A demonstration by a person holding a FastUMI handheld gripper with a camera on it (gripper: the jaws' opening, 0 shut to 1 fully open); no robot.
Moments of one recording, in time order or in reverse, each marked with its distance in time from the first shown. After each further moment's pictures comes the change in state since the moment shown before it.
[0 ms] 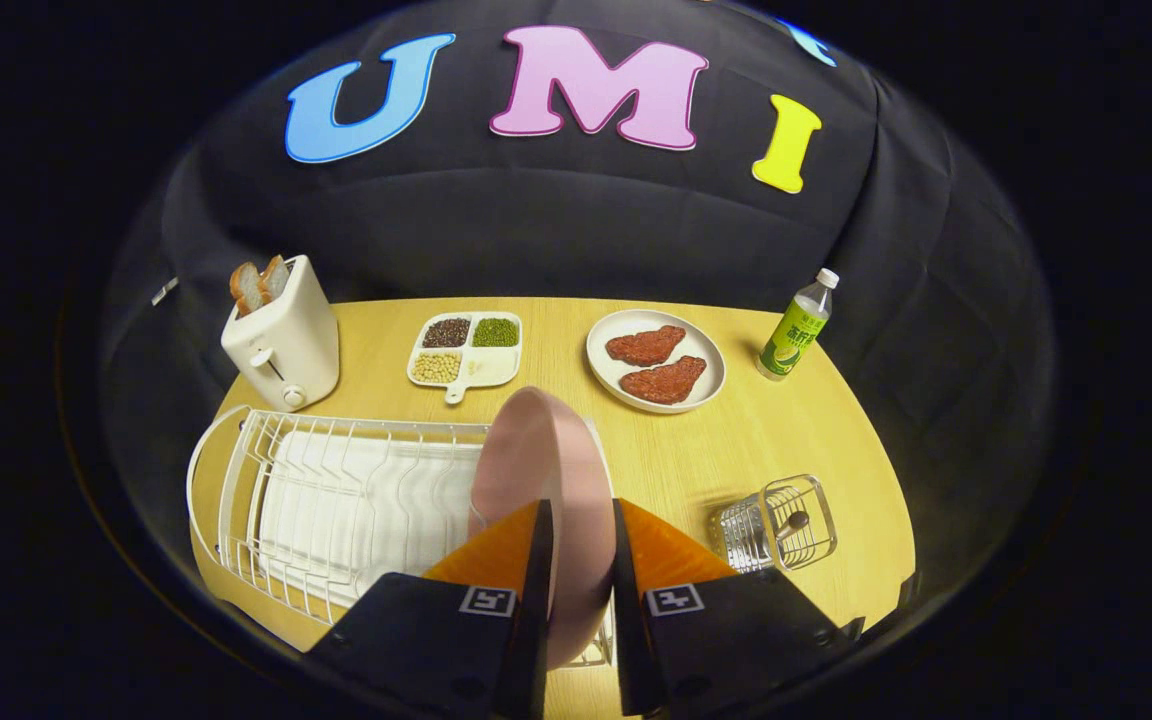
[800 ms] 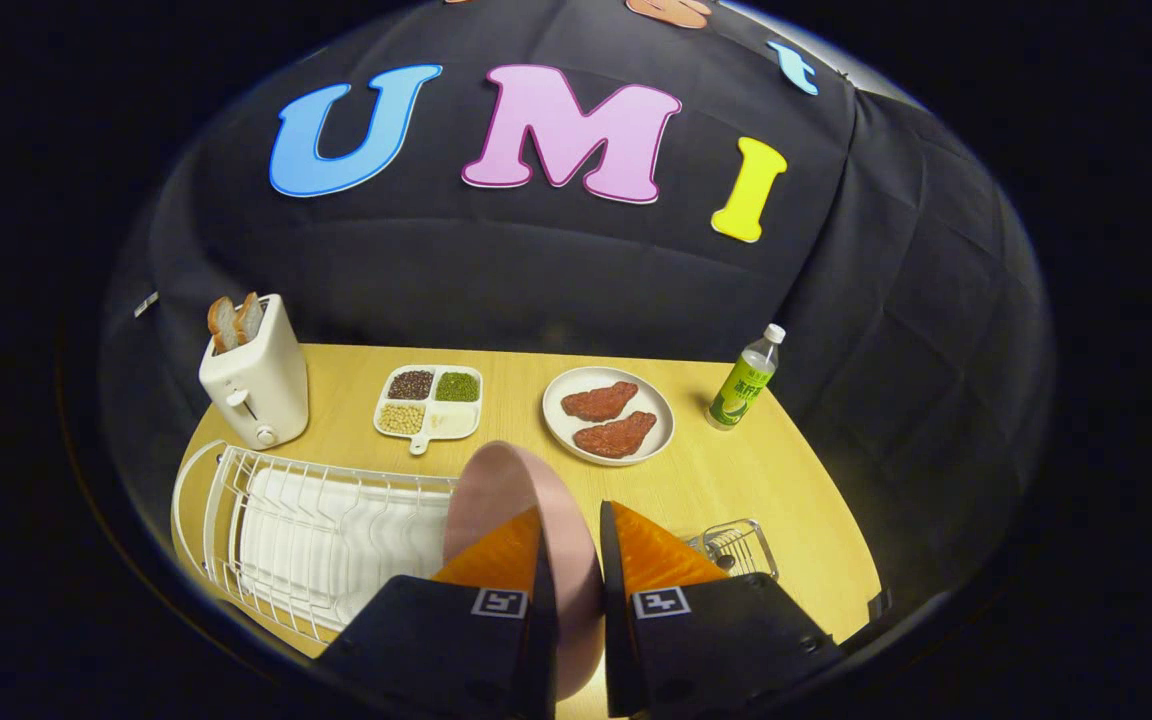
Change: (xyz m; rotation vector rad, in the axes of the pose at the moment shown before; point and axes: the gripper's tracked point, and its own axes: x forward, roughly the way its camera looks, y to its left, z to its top) arm -0.022 -0.029 0.042 -0.008 -0.135 -0.090
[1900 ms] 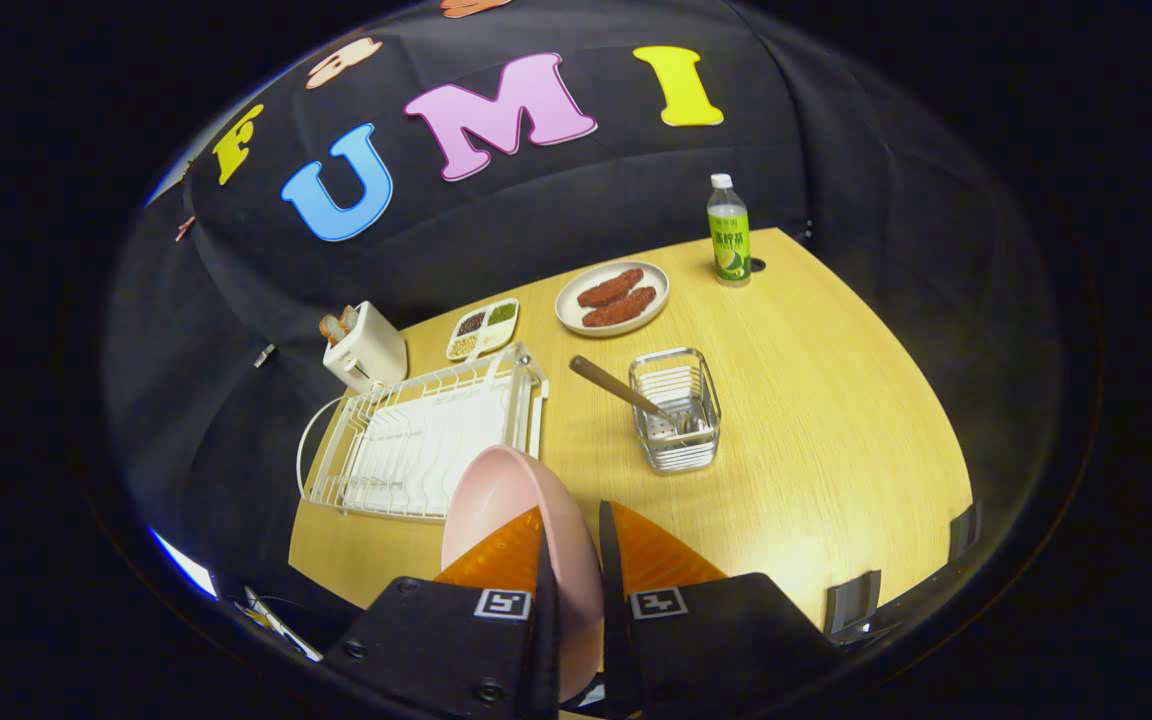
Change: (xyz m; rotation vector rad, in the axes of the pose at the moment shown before) arm -0.089 -0.141 -0.145 0.304 0.203 0.448
